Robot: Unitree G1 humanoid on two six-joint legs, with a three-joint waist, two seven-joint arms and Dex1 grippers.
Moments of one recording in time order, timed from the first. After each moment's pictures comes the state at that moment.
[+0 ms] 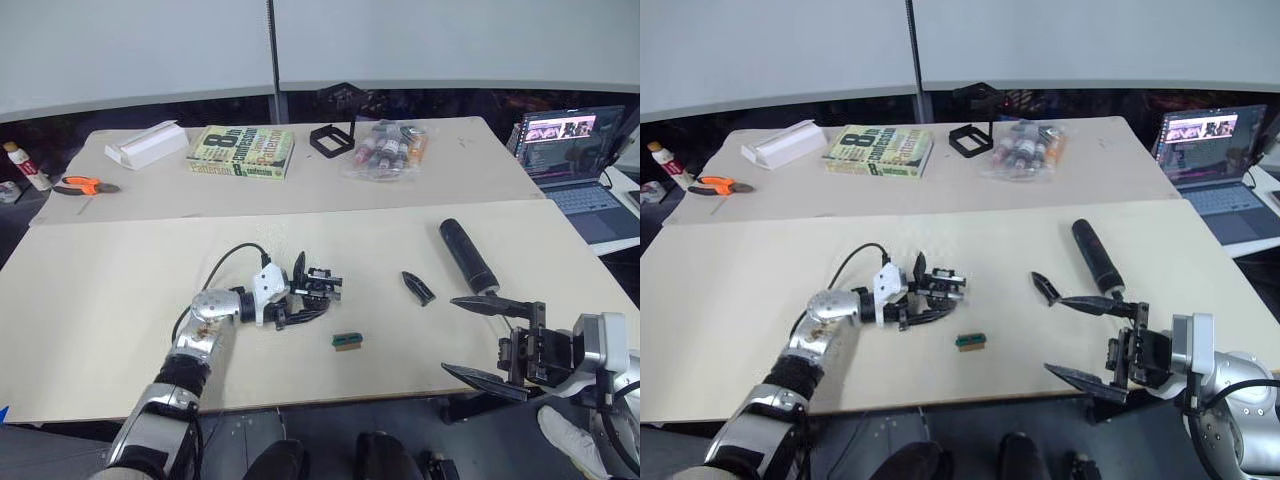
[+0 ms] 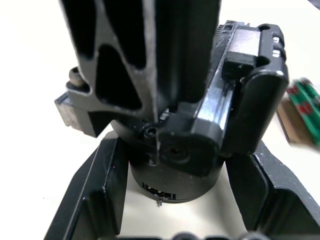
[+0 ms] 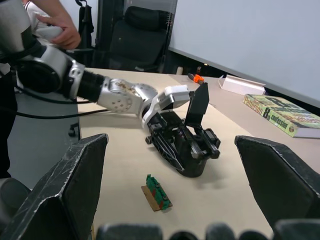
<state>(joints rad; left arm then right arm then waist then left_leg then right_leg) -0.59 0.35 -0.15 0.67 -0.17 -0.27 -1.23 0.14 -0.66 -0.33 -0.32 0.73 -0.06 1.35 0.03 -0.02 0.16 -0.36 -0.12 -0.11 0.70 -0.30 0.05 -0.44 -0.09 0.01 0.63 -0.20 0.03</state>
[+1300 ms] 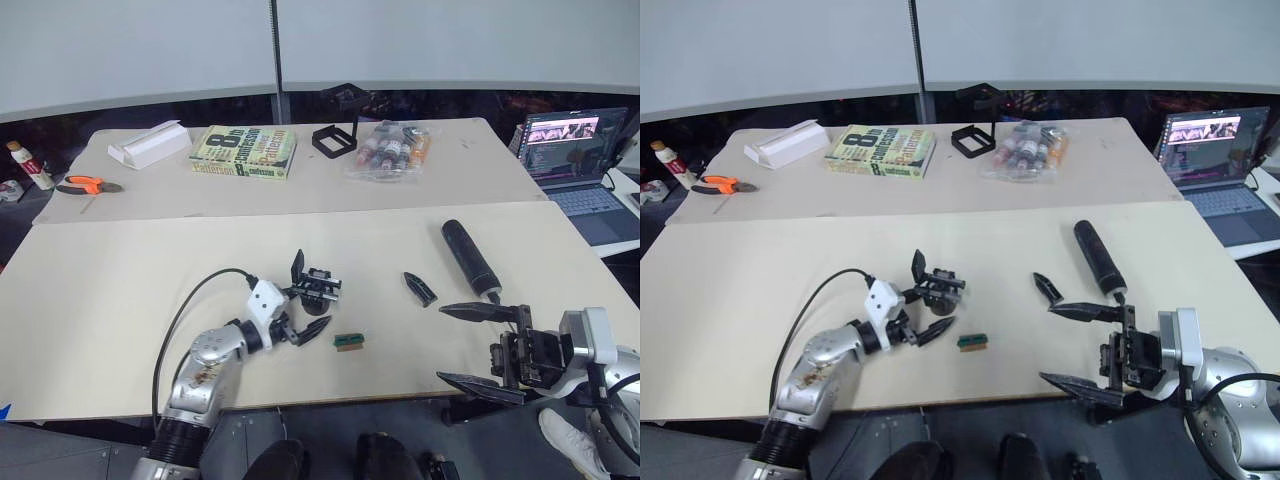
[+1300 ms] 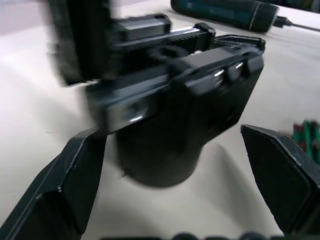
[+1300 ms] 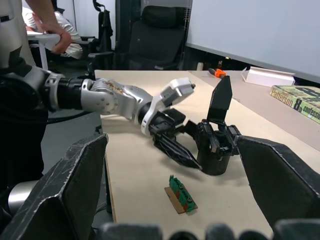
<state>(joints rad) -0.17 0.22 -0.12 -0.03 -0.15 0.22 -0.70 0.11 -0.68 -0.29 -0.32 0.75 0.01 1.37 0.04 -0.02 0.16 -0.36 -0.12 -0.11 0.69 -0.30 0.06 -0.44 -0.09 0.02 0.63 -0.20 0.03</state>
